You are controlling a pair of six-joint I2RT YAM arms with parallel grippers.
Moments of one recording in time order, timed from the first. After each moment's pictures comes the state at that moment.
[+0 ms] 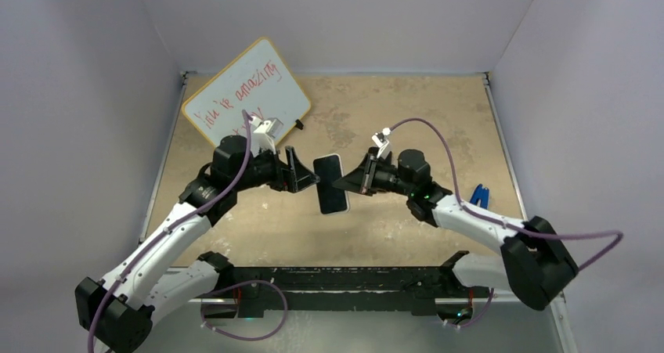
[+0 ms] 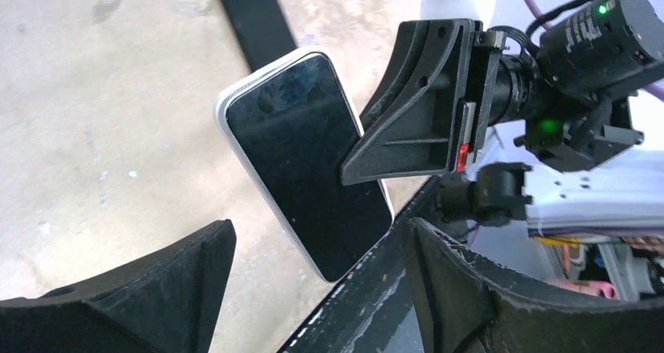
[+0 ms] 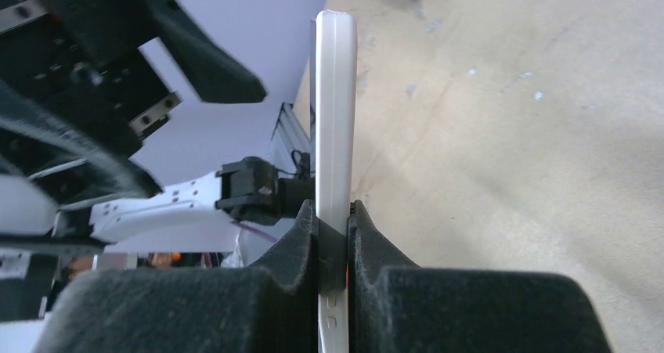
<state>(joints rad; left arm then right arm) -0.51 0.93 0.80 -0.29 0.42 -0.56 0.63 1.27 0.54 0.48 -0.54 1.00</state>
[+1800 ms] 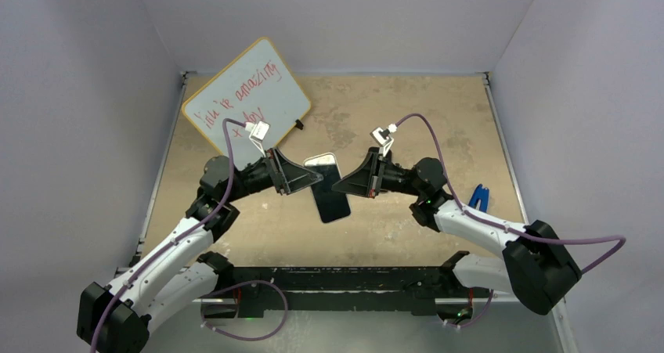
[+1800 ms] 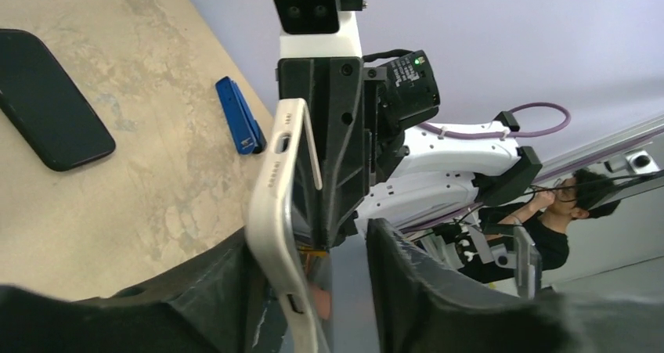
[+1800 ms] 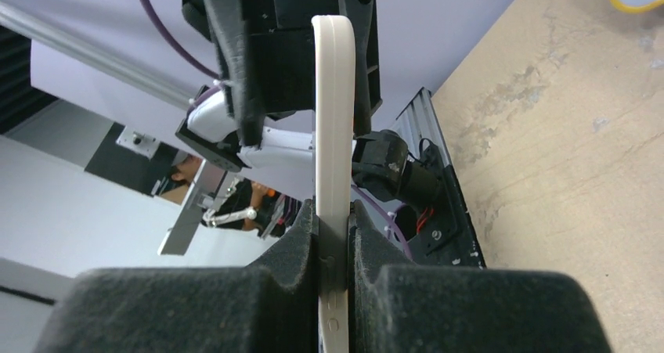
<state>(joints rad) -0.51 0.84 0.54 0.40 0.66 -1.04 0.62 1.20 0.50 0.94 -0.82 1.23</state>
